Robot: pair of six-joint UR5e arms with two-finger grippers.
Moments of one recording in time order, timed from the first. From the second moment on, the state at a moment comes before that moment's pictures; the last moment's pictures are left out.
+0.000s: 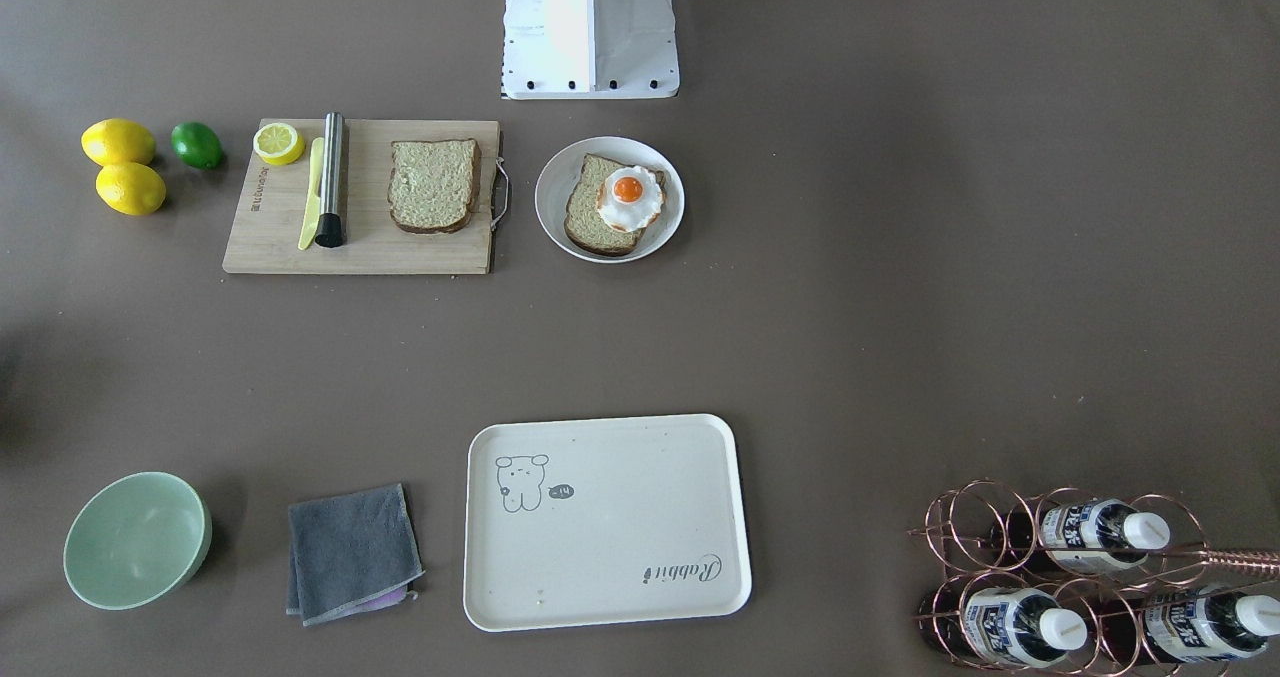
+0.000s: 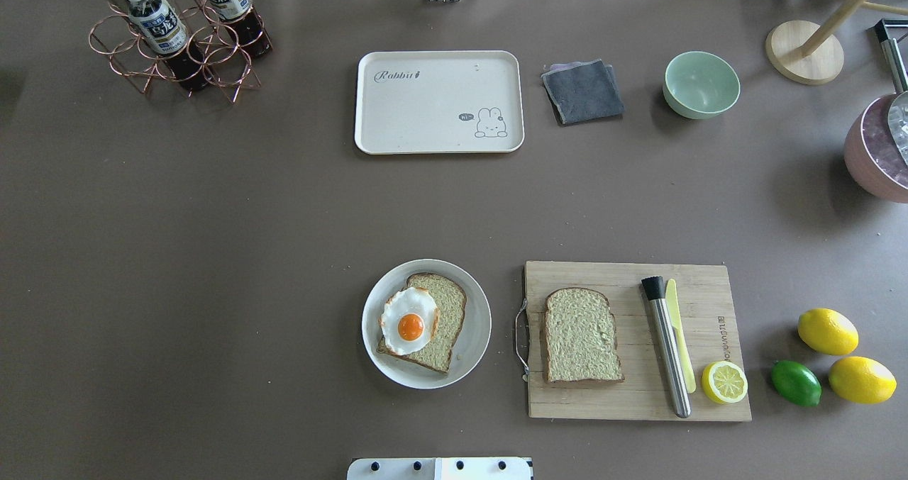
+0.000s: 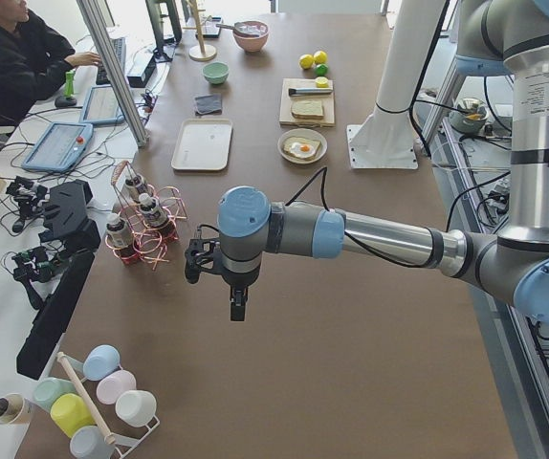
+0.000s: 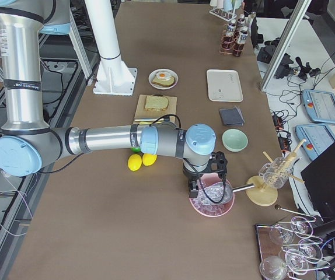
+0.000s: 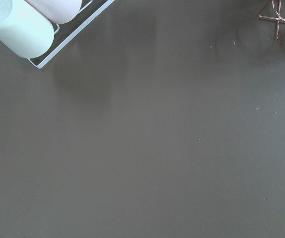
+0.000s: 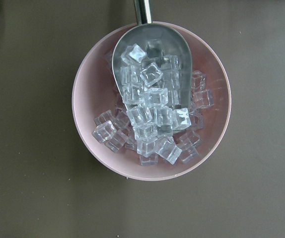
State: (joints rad) left arm -1.65 -1.49 -1.84 -1.49 -2.36 -0.06; right arm 1.62 -1.56 1.71 -1.76 2.38 -0.13
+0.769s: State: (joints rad) left arm -1.65 -1.48 -1.83 -1.49 -2.36 -0.06; right arm 1.59 -1.53 1.71 -1.76 2.38 -0.11
